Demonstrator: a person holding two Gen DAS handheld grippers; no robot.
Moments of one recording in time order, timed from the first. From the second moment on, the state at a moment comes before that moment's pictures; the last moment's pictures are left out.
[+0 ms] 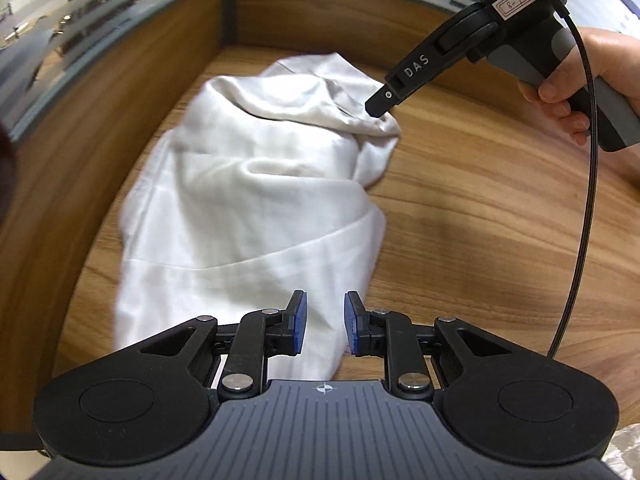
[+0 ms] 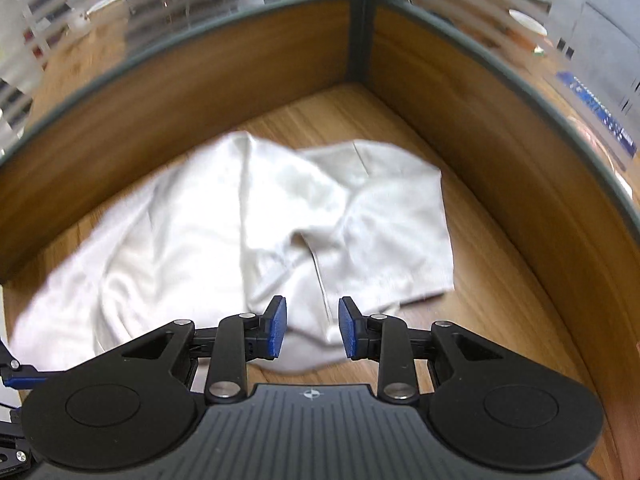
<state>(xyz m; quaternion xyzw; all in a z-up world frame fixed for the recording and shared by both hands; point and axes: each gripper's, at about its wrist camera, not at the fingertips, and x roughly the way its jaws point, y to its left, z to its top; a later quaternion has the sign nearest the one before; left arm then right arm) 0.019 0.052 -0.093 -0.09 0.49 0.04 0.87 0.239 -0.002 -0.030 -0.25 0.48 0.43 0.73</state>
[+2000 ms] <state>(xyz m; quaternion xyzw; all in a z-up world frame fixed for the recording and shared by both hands) -0.018 -0.109 -0.012 -0.10 0.41 -0.04 0.91 0.244 -0.235 0.060 -0.23 0.38 0.37 0.82</state>
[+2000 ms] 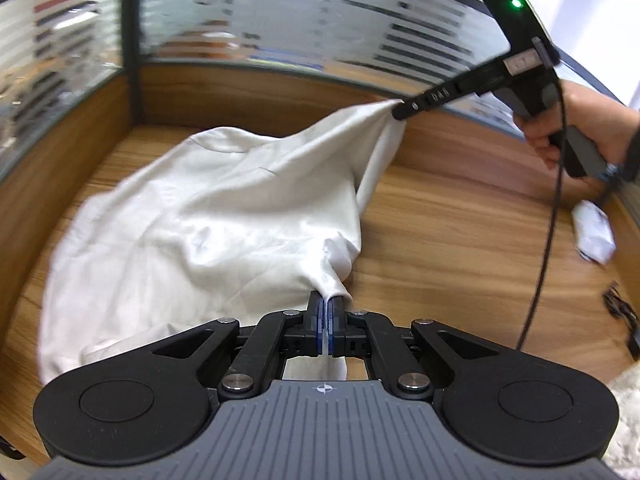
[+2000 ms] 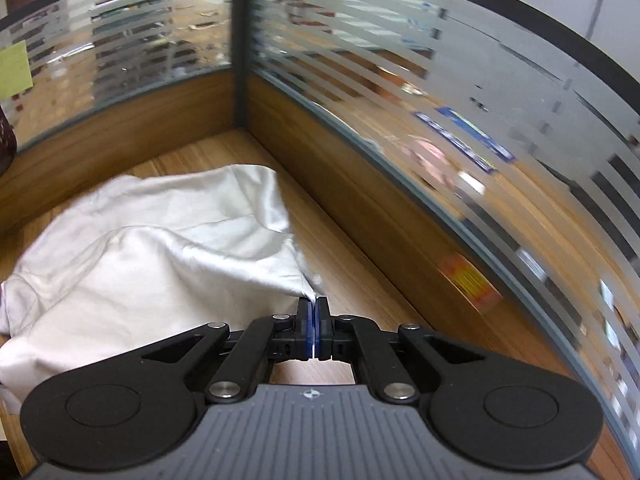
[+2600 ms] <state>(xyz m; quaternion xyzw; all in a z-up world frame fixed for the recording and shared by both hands) -0.005 -0.286 -0.035 -0.06 0.45 -0.25 0.86 0.234 -0.456 0.030 -0.25 0.43 0.29 0.82</state>
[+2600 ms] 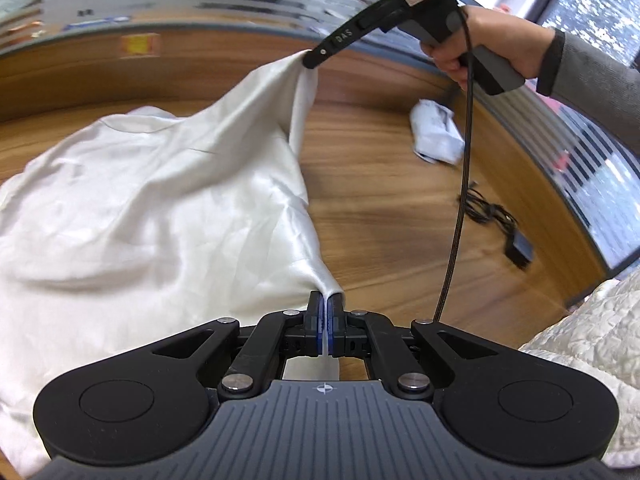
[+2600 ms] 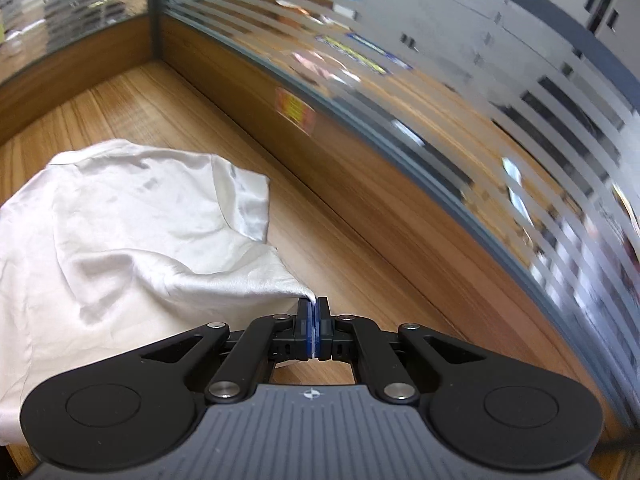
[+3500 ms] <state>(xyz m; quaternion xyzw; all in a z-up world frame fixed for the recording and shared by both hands) -0.006 -0.305 -0.068 0.00 0.50 -0.22 0.84 0.225 -0.501 -0.071 -0.22 0.51 0.23 0.80</state>
